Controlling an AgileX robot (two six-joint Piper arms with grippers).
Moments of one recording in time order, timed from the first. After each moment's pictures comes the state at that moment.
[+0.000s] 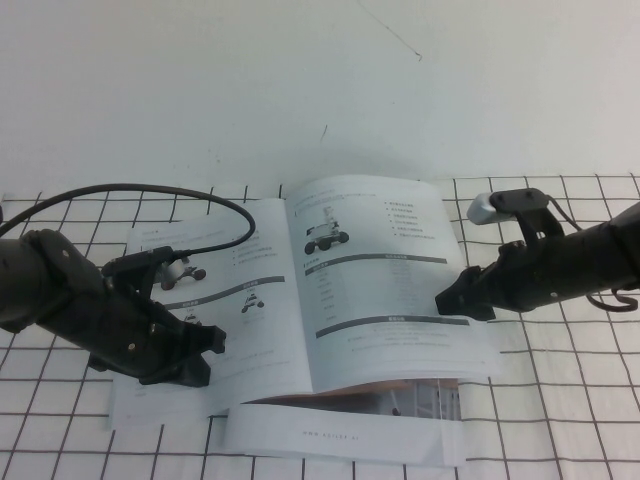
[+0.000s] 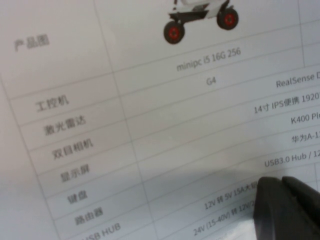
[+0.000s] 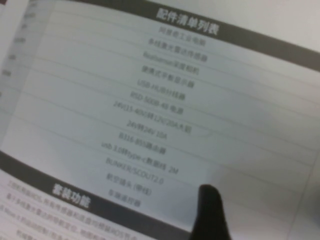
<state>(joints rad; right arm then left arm) 0.18 2.04 -1.14 1.19 0.58 -1.23 -0.16 1.84 -0.96 -0.66 0.62 0.41</state>
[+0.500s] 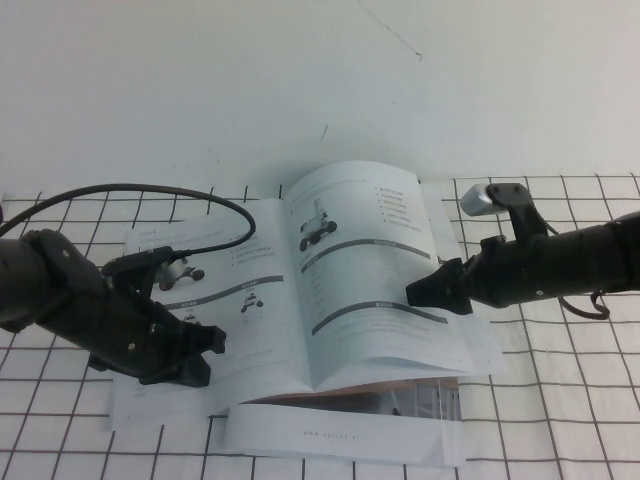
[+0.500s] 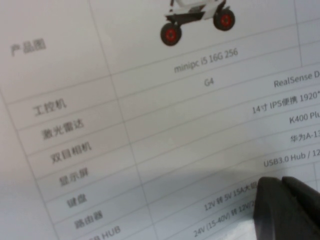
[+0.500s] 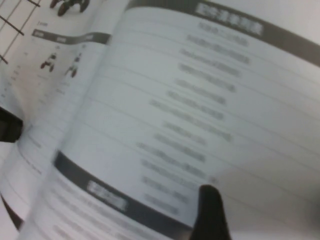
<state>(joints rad) 0.17 2.07 -1.14 1.47 0.77 -1.50 -0.16 1.84 -0.96 -0.66 0.62 0.41</state>
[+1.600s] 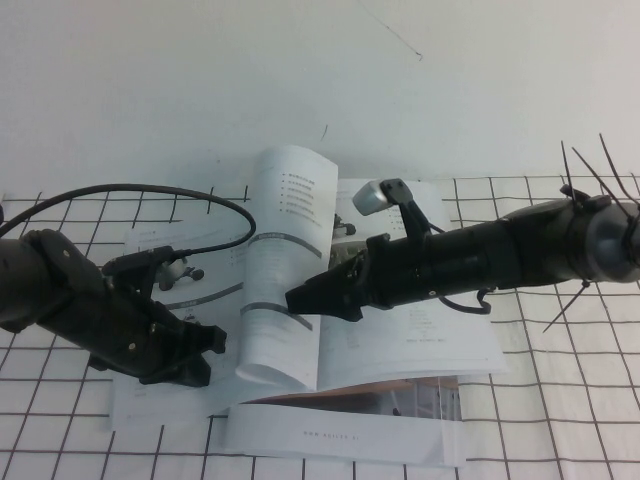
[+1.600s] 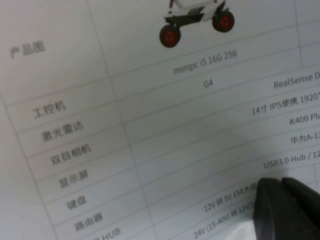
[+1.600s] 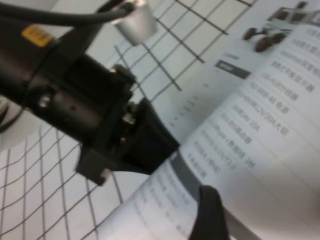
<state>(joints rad) 0.39 2.17 -1.33 1.62 0.96 -1.56 -0.16 1.84 -0.96 -0.66 0.61 0.41</state>
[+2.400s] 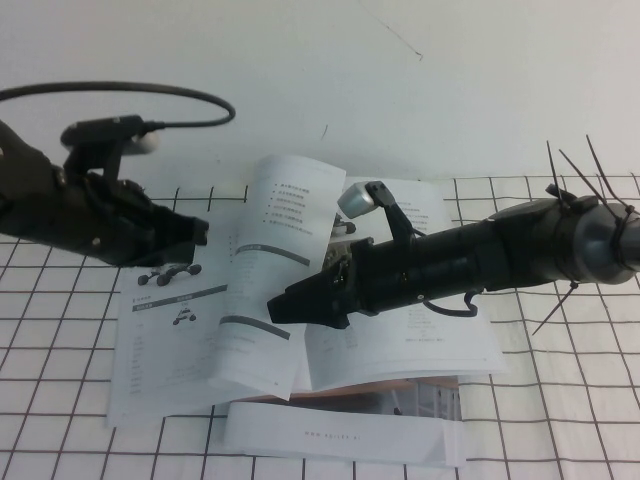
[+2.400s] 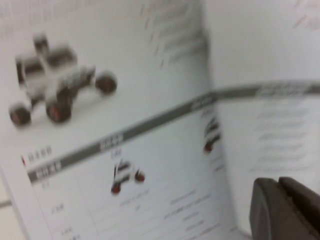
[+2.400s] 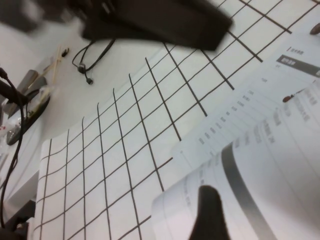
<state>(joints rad) 0.42 2.17 -1.35 1.62 1.04 -1.54 -0.16 1.61 -1.13 -0.56 0.68 0.37</state>
